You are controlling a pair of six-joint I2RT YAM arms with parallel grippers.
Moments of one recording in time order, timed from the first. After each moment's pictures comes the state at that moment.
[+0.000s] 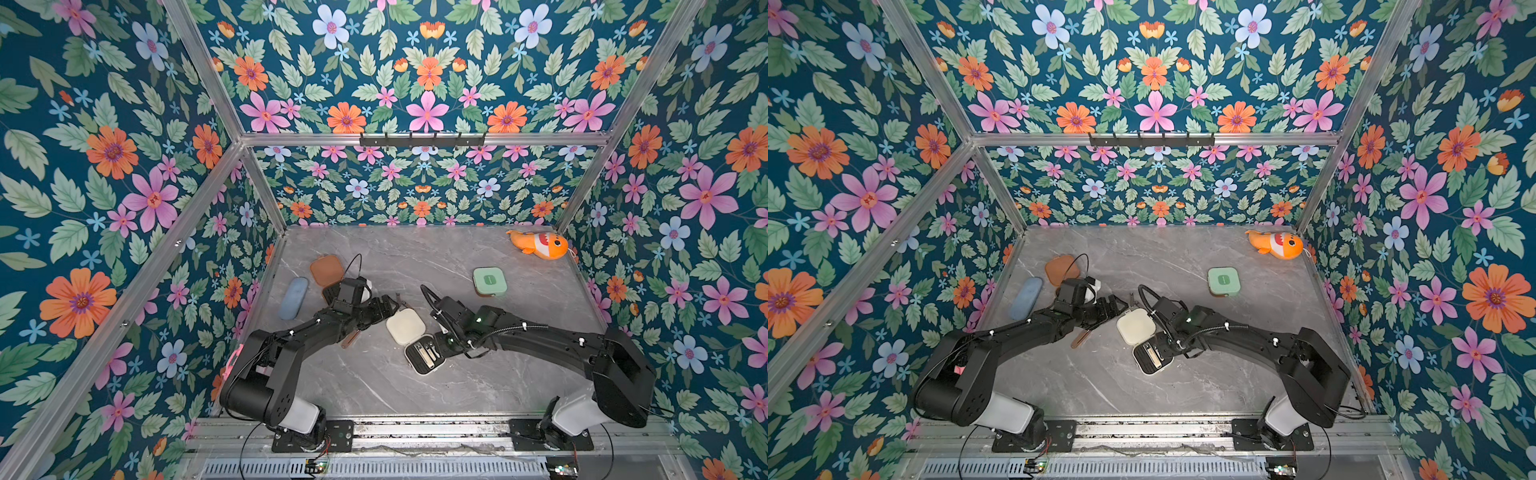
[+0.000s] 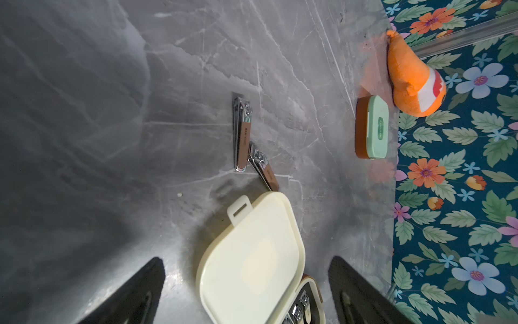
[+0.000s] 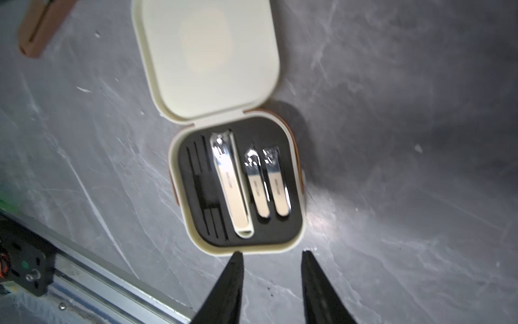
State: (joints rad) left arm -0.38 1.51 0.66 0.06 0.42 -0.73; right arm 0.91 1.50 0.97 -0.69 -0.03 0.62
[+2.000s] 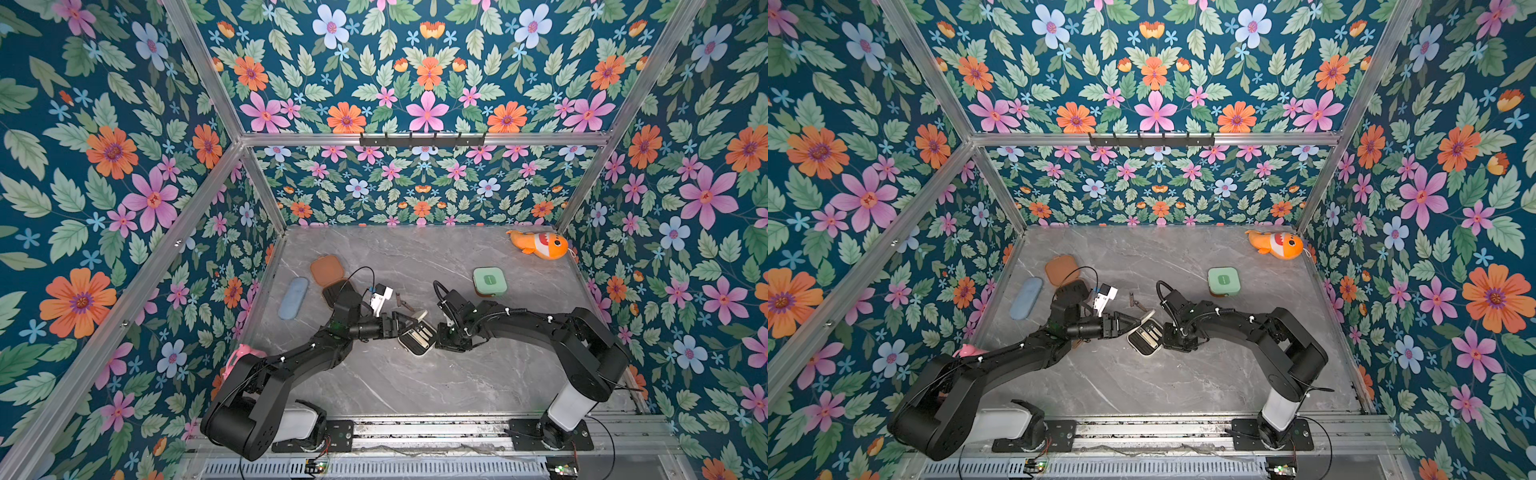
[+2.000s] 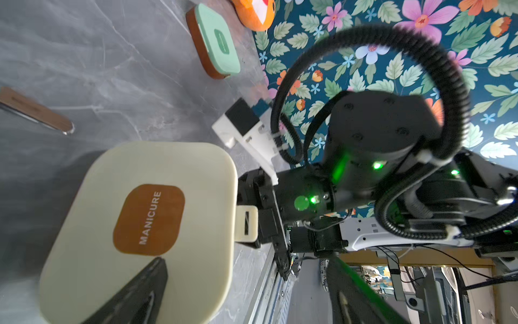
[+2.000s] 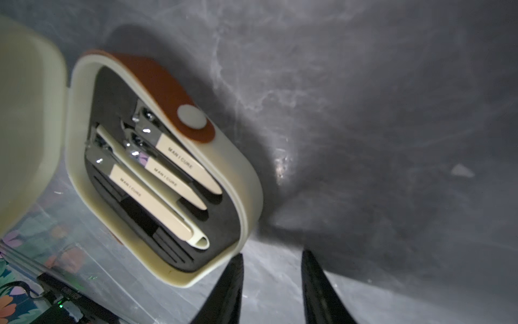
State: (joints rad) left arm -0.47 1.34 0.44 0.44 0.85 -0.78; right arm 0.73 1.71 0.97 -0.50 -0.22 0.83
